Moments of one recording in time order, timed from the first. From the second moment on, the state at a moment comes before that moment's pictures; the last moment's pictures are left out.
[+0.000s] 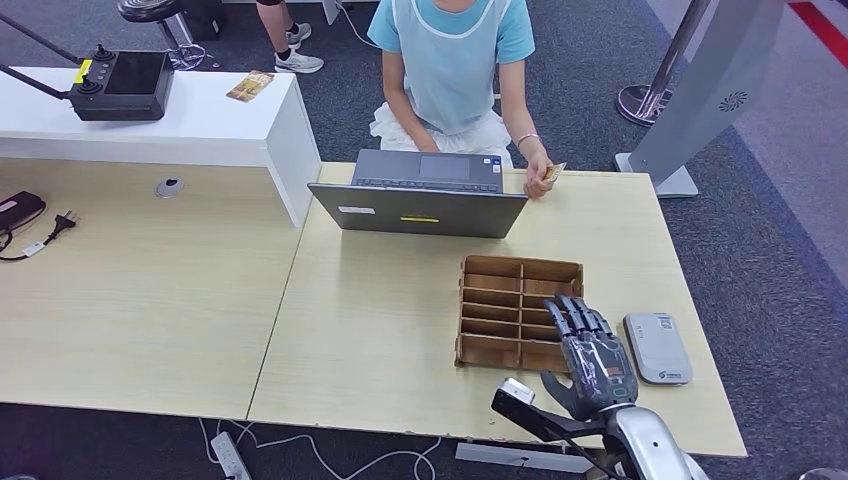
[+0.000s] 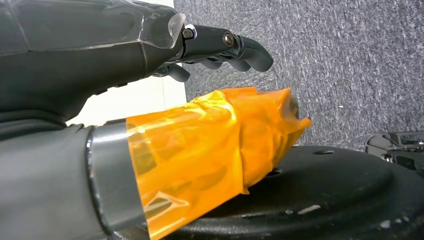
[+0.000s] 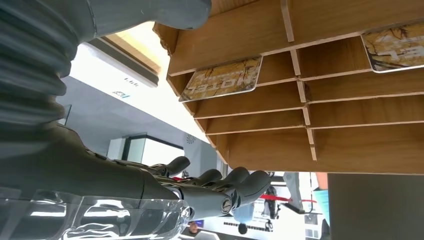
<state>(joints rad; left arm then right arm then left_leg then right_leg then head) -0.07 -0.24 1.07 -0.23 -1.33 0.24 0.16 0.01 -0.35 0.49 -1.70 1.25 -0.11 0.20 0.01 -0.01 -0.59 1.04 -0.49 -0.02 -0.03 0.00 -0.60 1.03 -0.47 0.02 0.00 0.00</state>
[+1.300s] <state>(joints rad) -0.07 -0.24 1.07 -0.23 -1.34 0.23 0.16 0.02 -0.32 0.42 -1.67 1.29 -0.11 0.22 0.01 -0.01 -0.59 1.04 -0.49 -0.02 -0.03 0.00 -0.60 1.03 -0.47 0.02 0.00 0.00</state>
